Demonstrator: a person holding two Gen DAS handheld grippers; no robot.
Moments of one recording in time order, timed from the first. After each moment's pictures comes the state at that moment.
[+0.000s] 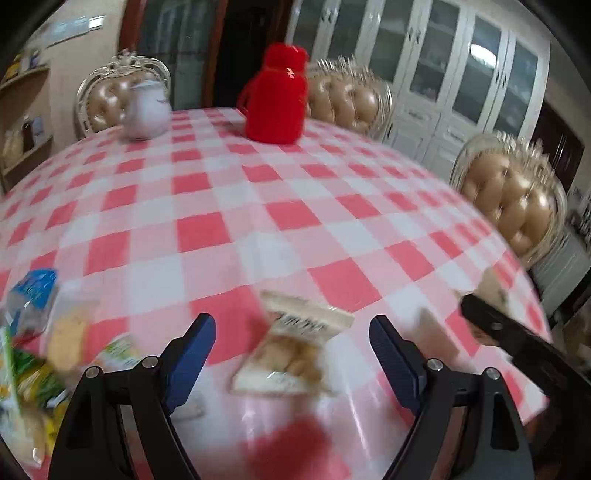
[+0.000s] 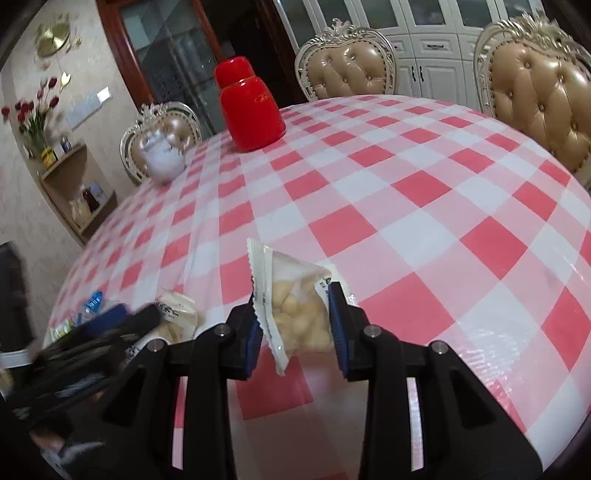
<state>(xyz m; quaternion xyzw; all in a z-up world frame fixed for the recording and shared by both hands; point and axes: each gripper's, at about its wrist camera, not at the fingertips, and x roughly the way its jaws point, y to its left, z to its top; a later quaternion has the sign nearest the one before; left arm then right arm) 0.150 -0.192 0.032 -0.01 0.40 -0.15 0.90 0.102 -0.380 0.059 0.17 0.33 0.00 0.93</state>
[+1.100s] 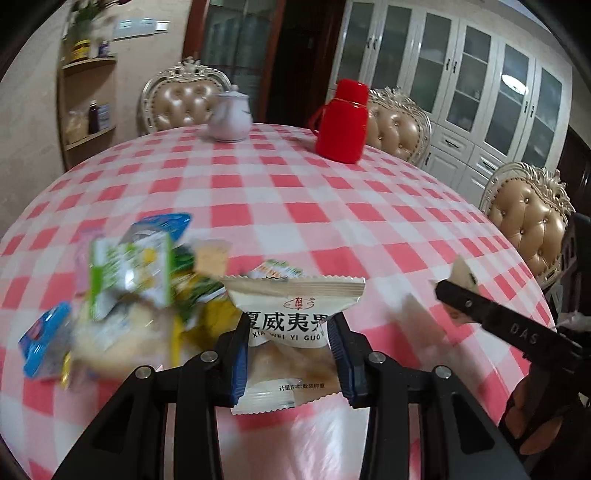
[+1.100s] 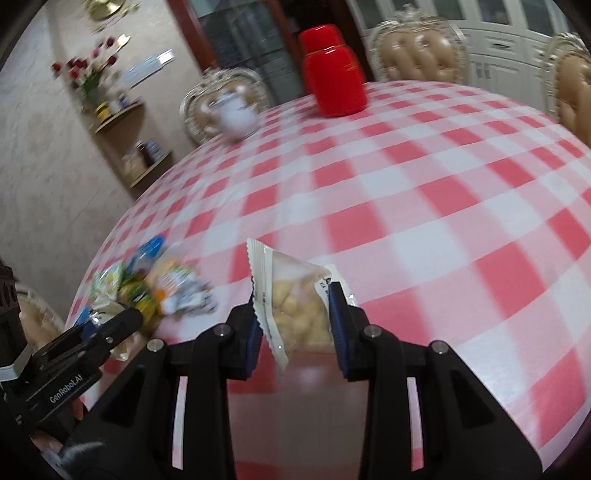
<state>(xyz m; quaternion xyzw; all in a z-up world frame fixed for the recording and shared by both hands) 0.051 -0.077 0.047 -0.06 0.36 -0.08 0.93 0.083 -0.296 0.048 0.13 0.36 0.13 0.92</state>
